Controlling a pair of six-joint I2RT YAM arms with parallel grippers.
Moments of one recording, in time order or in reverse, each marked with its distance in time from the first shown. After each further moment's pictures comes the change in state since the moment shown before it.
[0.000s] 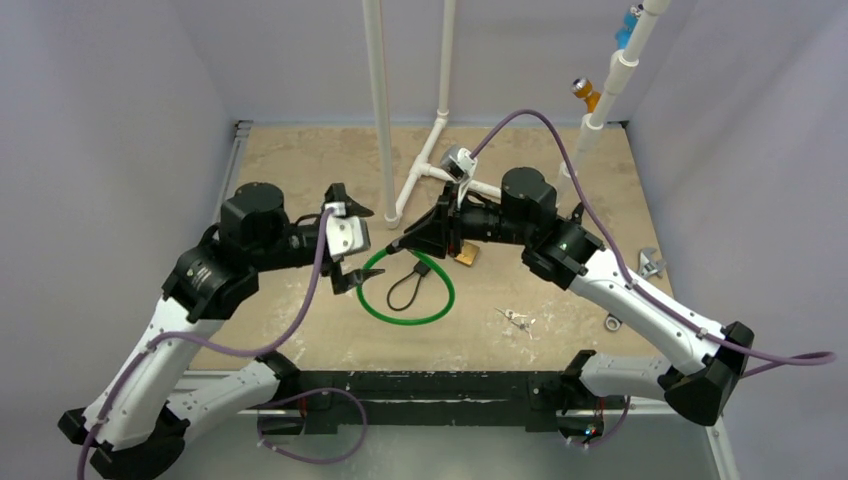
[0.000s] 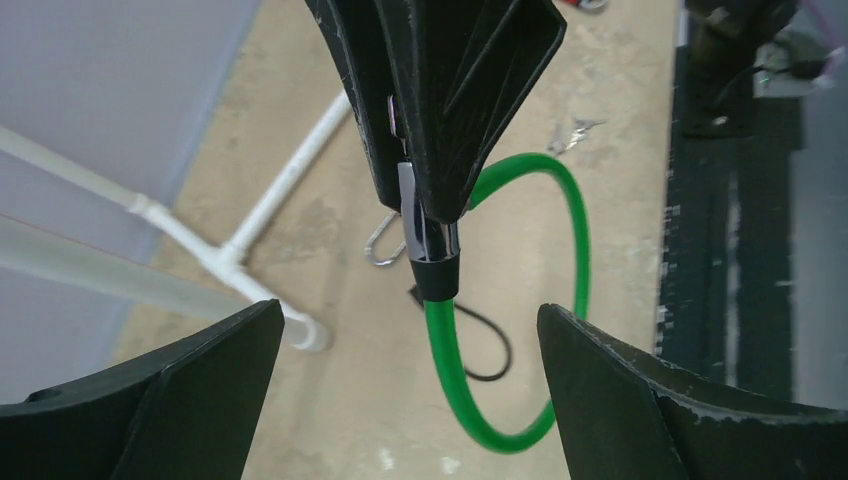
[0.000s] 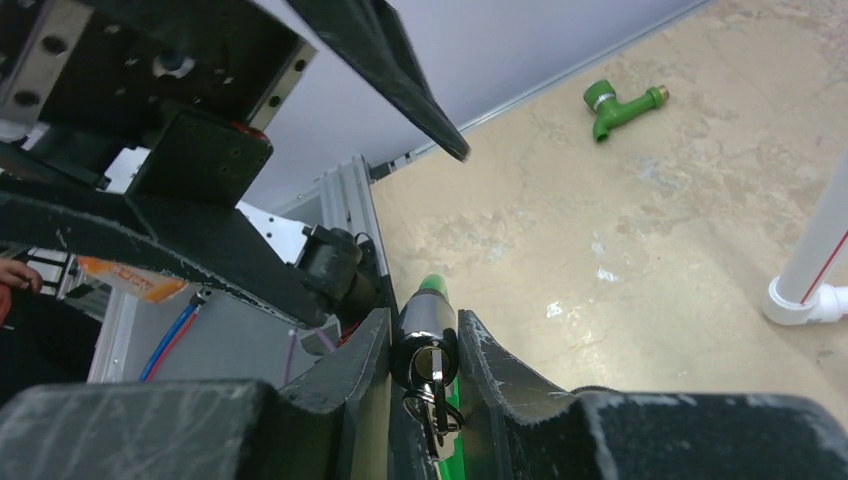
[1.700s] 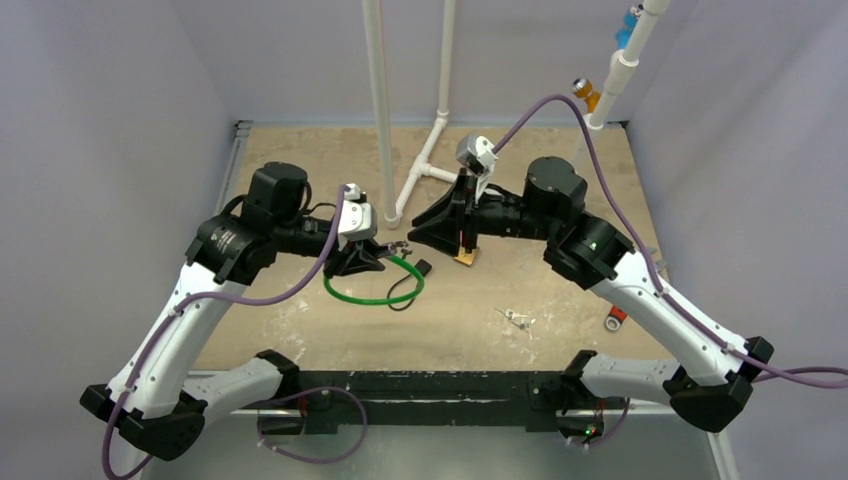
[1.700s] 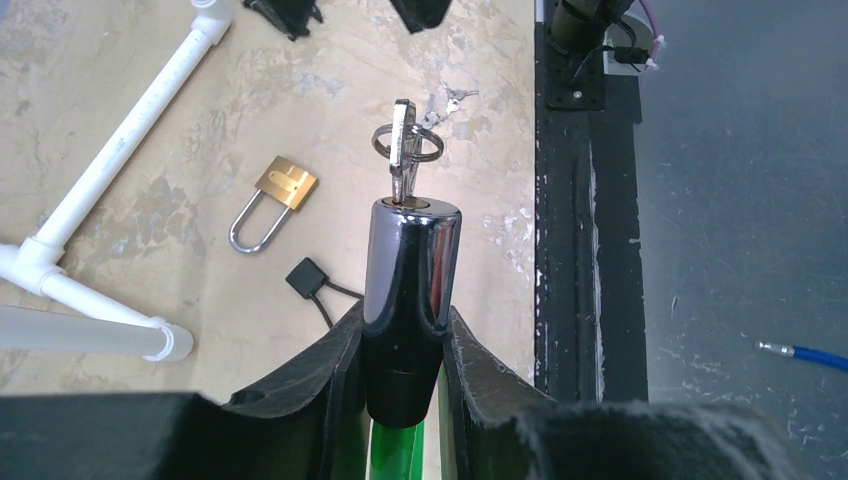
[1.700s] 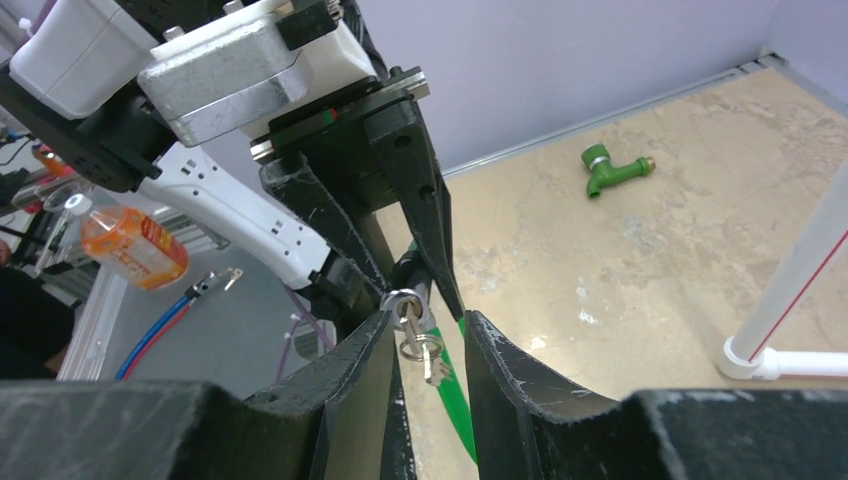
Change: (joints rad) left arm 0.159 0.166 0.072 -0.220 0.366 -0.021; right arm -0.001 -0.044 0.146 -0.136 -0.020 -0.111
